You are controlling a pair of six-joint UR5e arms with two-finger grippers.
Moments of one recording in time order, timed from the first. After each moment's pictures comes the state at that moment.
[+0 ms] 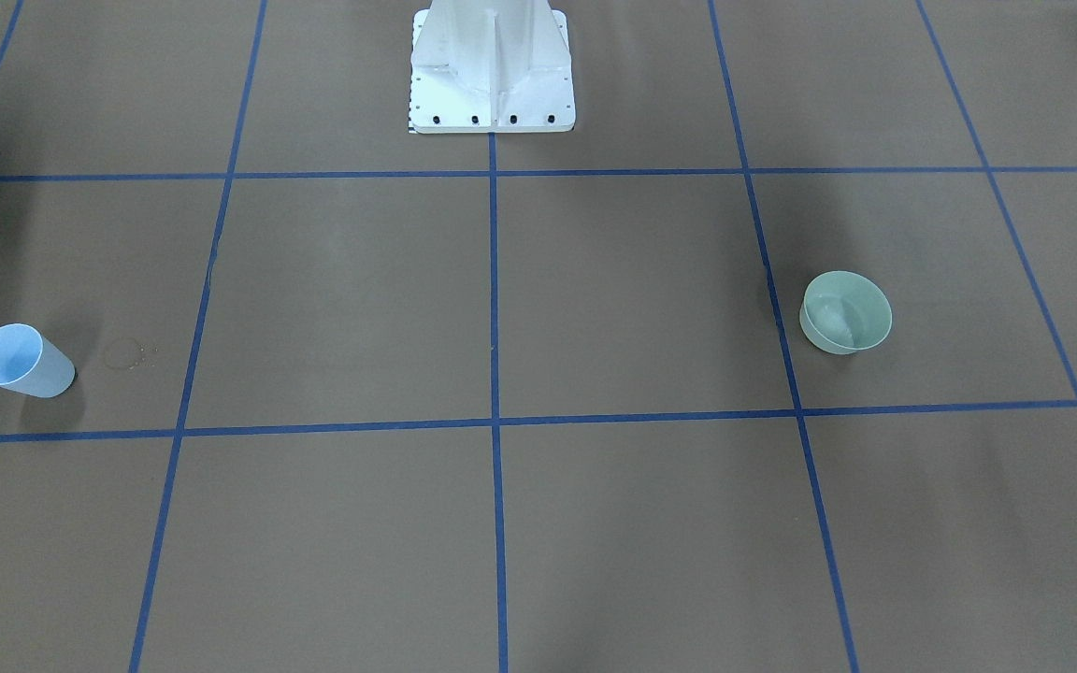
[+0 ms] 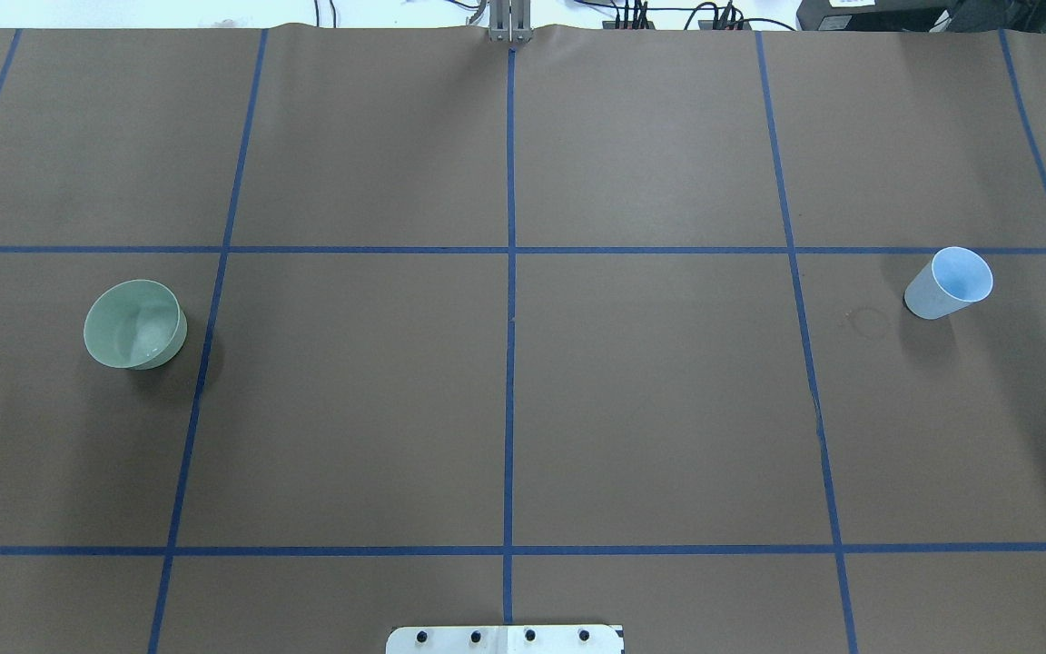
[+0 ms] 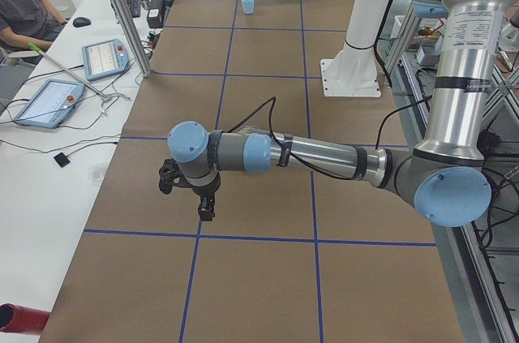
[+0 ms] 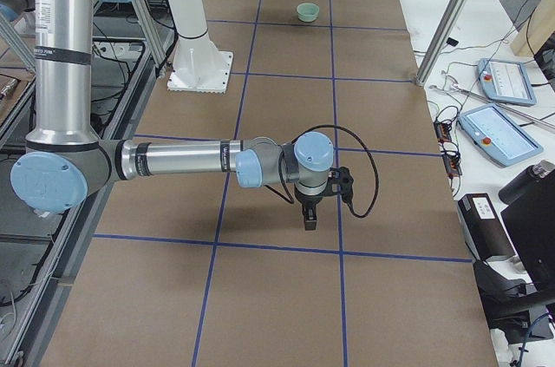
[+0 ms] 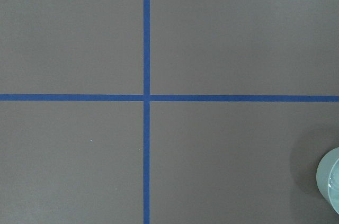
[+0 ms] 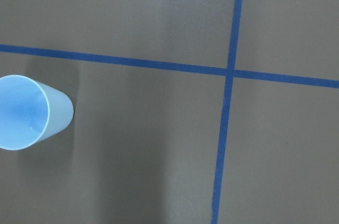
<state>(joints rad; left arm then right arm) -1.56 -1.65 -1.64 -1.43 -2.44 -0.01 1.47 -1.66 1.72 -1.48 2.39 0.09</state>
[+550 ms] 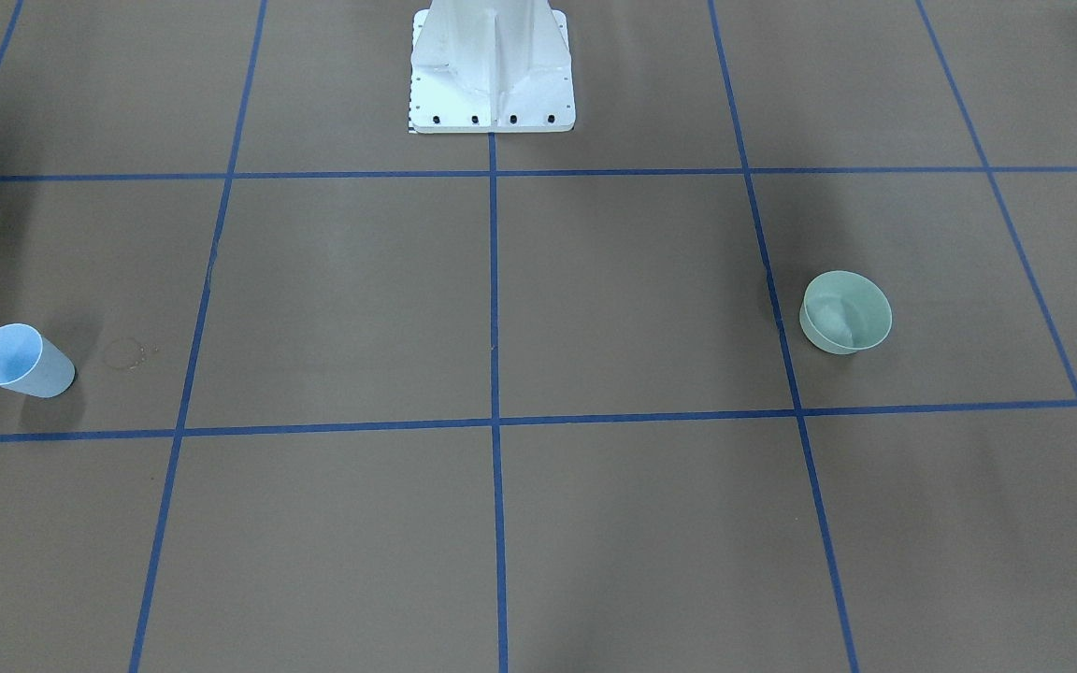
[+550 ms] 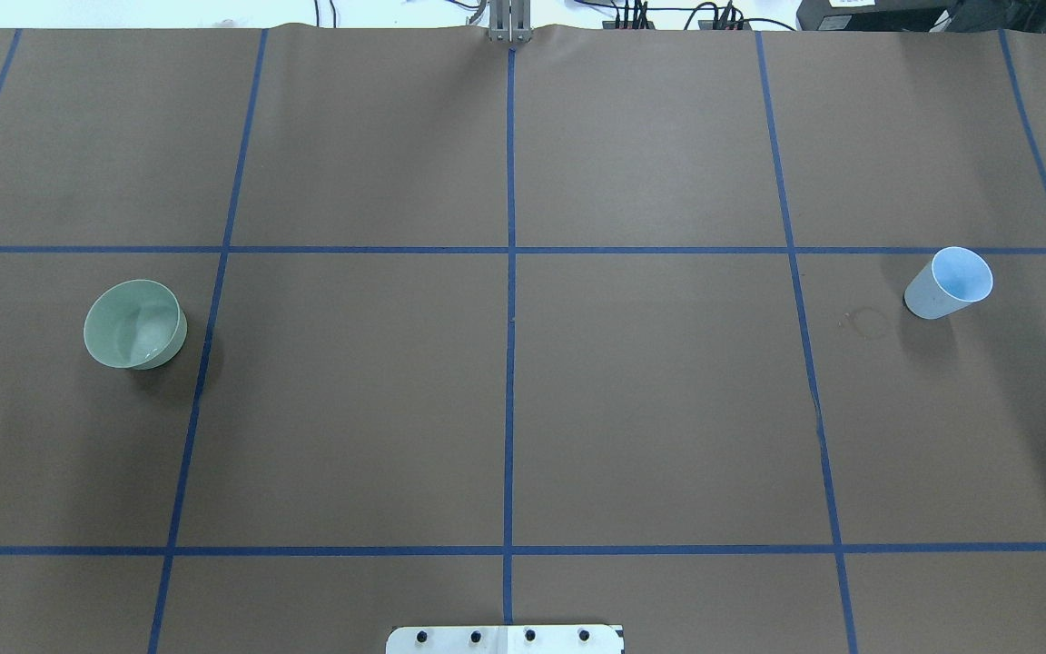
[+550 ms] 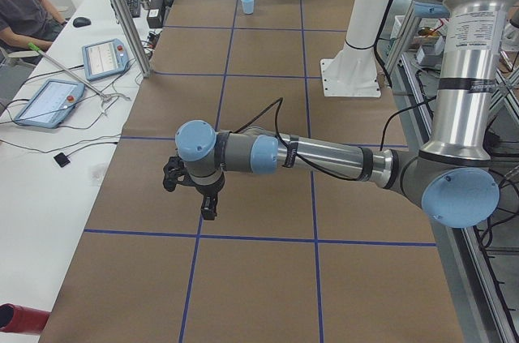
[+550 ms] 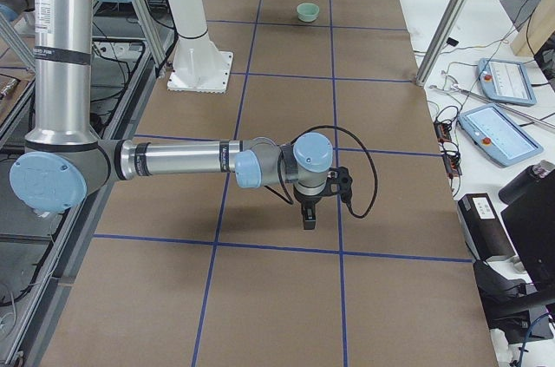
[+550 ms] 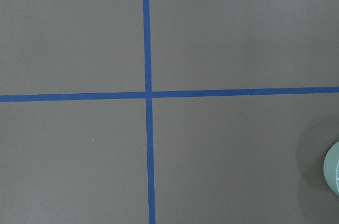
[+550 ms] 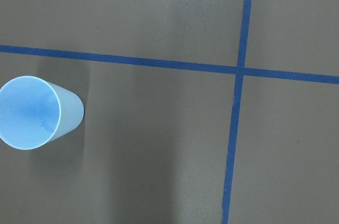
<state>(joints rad) -1.56 -1.61 -1.68 -1.49 -2.44 -0.01 1.47 -1.66 1.73 -1.47 2.40 0.09</state>
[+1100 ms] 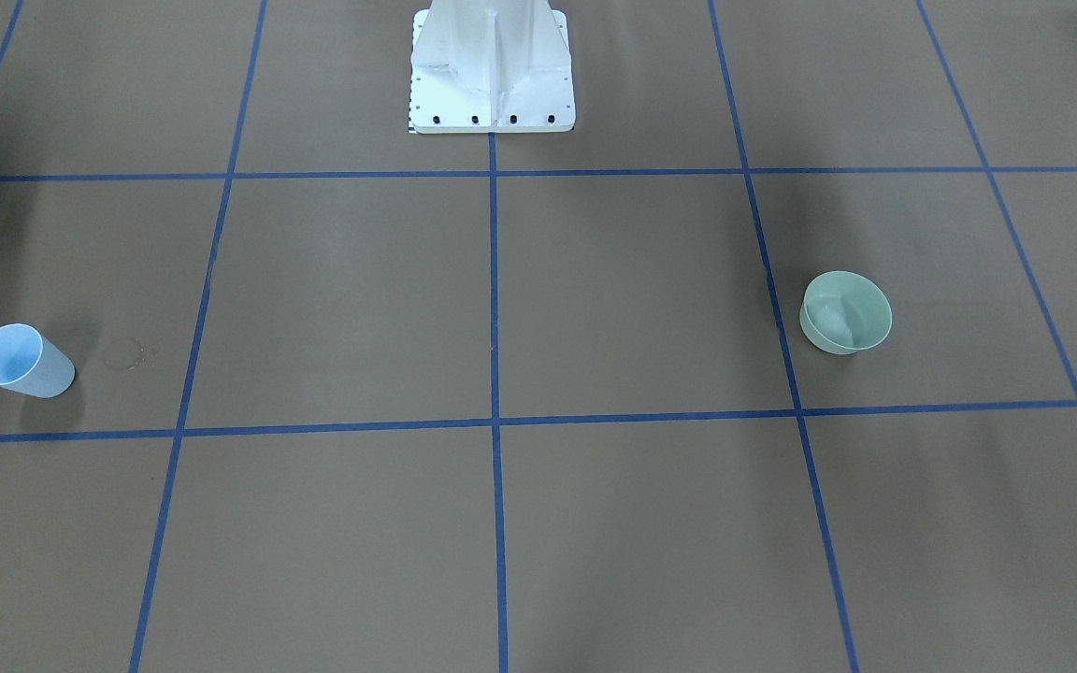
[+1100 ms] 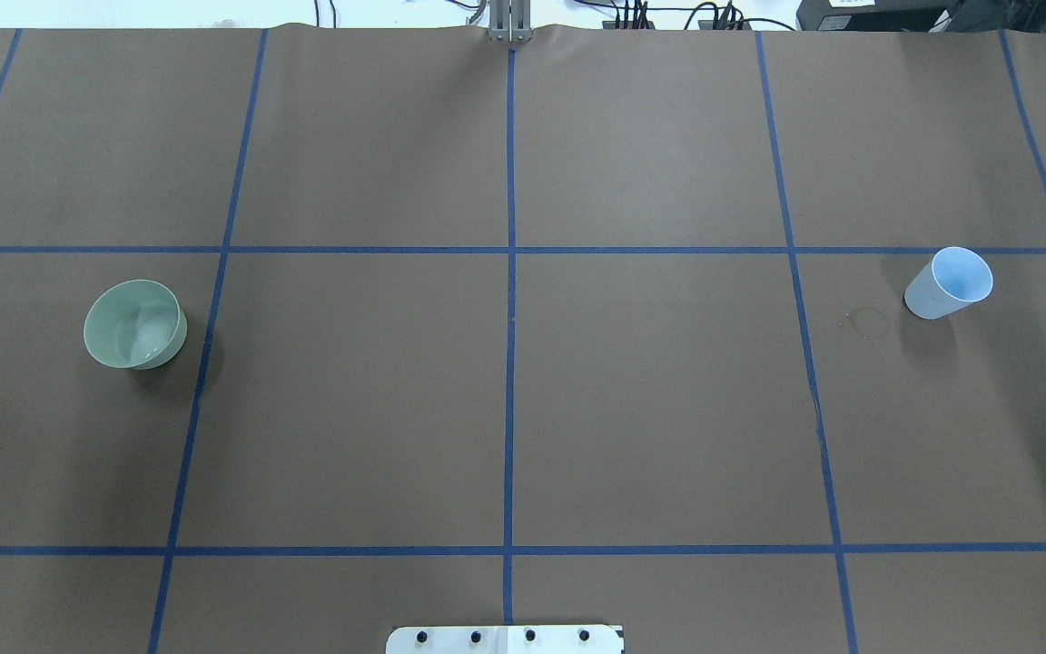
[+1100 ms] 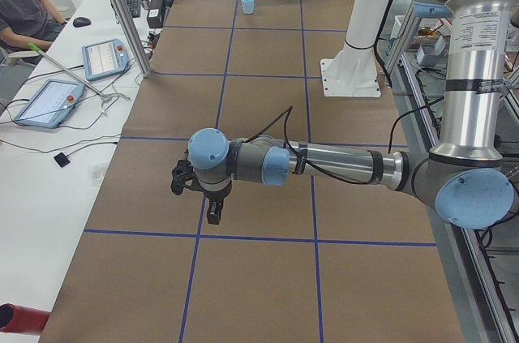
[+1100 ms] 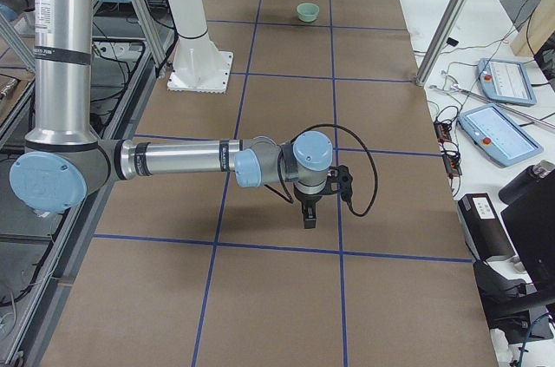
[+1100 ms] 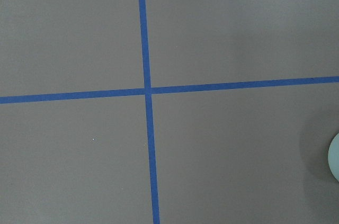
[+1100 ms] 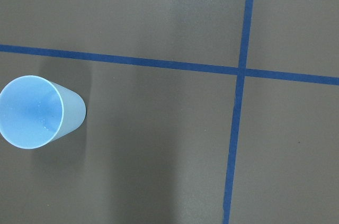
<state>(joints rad) -1.56 -1.57 -1.68 -1.59 -2.45 -0.01 1.47 -1.66 1.73 -1.47 2.40 0.09</state>
